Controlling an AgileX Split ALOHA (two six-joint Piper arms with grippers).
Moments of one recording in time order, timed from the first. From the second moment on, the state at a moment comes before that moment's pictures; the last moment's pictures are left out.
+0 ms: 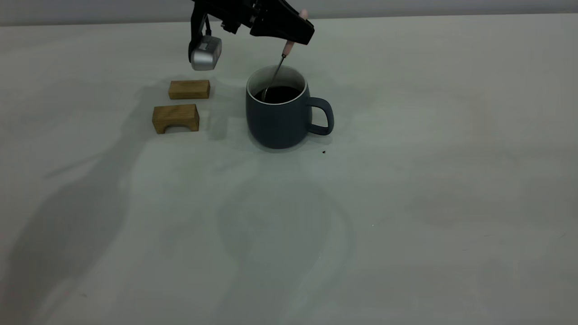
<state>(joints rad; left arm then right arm) -0.21 2.75 -2.21 -1.17 1.11 -1.54 0.12 0.02 -0.47 -0.06 1.13 0.07</state>
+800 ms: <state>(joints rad) -0.22 2.75 -2.21 -1.11 1.17 -1.52 0.12 0.02 -0.47 -0.06 1.13 0.07</state>
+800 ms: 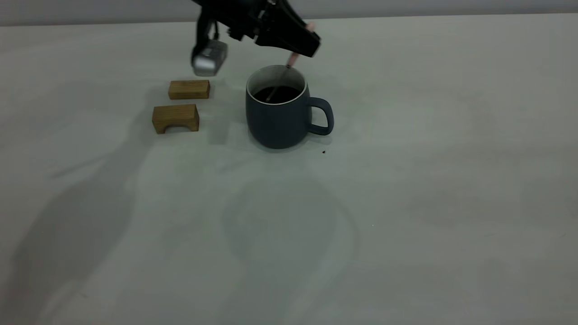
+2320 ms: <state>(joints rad) -0.29 2.75 -2.21 -1.22 1.10 -1.47 0.12 0.02 -0.47 -0.06 1.13 0.07</state>
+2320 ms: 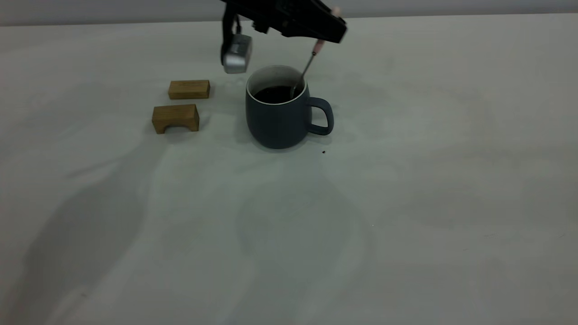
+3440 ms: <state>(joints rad) -0.23 2.75 -2.21 -0.89 1.17 -1.40 0.12 0.02 -0.47 -0.06 1.13 0.07</state>
